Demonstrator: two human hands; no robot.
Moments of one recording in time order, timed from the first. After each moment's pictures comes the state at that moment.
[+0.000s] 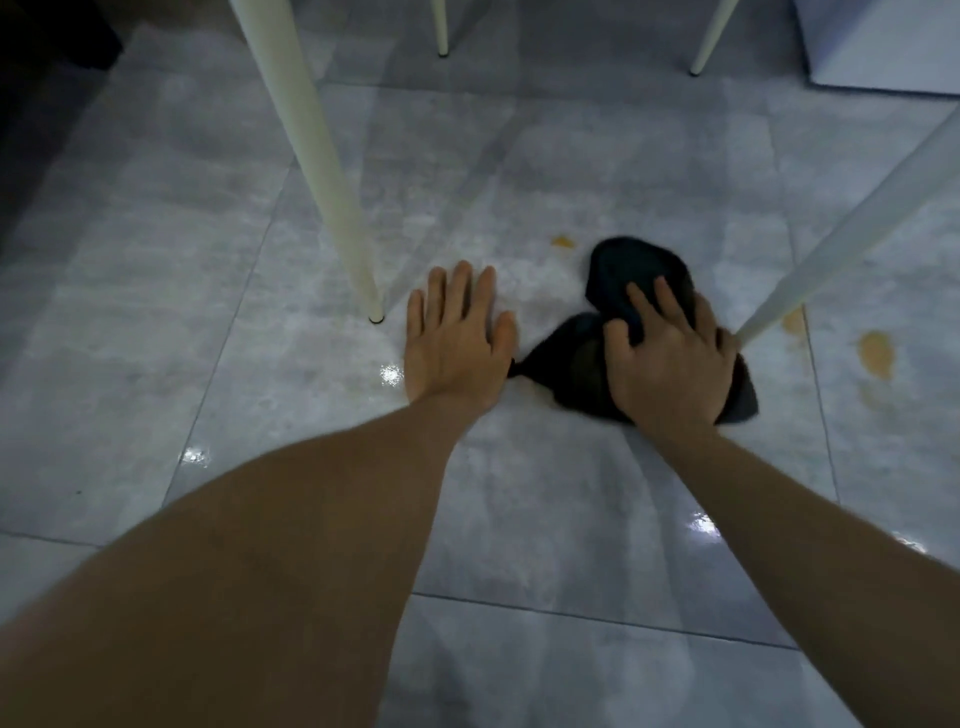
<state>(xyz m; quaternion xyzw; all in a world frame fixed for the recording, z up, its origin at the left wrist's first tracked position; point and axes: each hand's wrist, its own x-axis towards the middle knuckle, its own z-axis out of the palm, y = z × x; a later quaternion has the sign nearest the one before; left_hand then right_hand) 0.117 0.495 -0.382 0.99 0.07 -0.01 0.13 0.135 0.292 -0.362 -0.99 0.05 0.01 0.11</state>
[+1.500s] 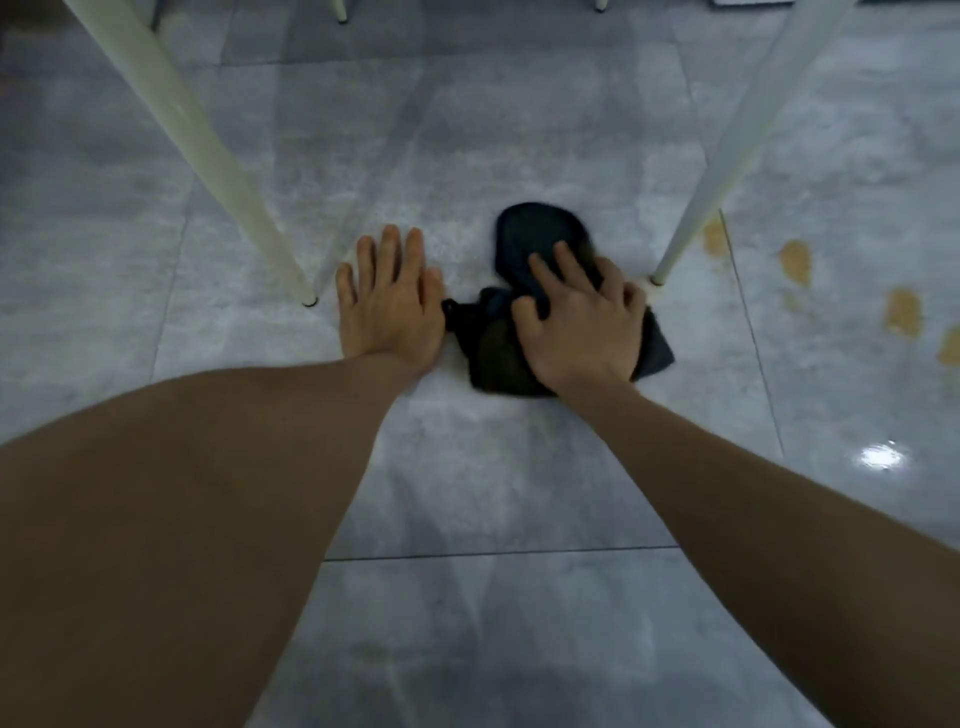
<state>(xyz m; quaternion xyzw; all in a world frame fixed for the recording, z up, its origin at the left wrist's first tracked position) 0.125 0.501 -0.379 0.99 0.06 -0.04 0.11 0.104 0.310 -0.357 -0.99 0.02 0.05 0.11</state>
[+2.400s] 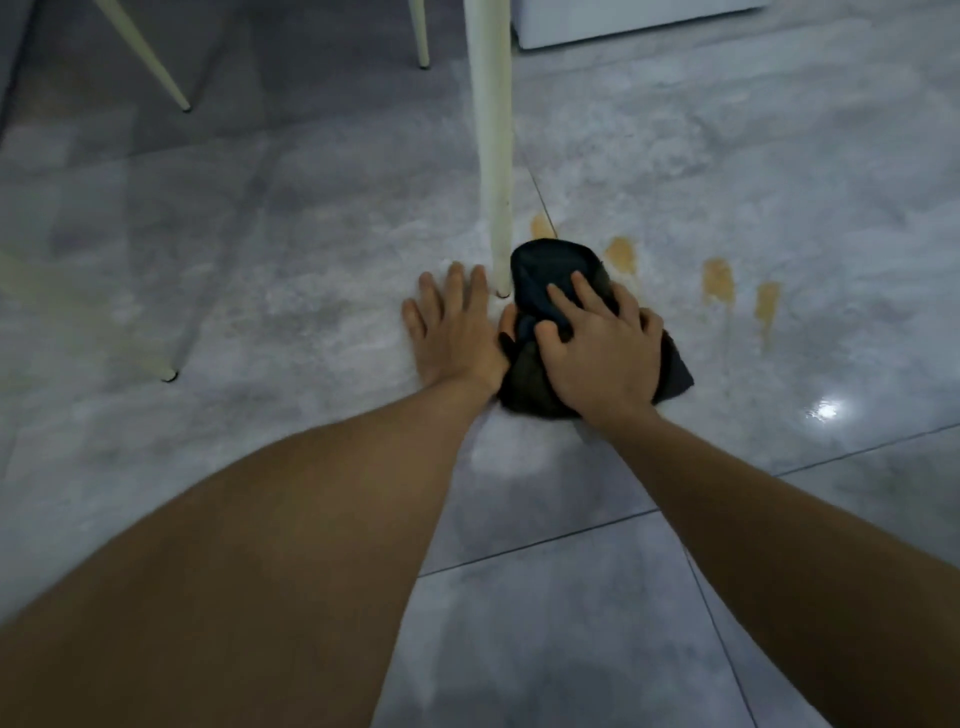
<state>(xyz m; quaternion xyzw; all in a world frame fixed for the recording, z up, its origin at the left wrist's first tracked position) 0.118 0.297 -0.368 0.99 -0.04 -0.11 0.12 0.067 0.157 -0.361 -0.98 0.13 -0.01 0.11</state>
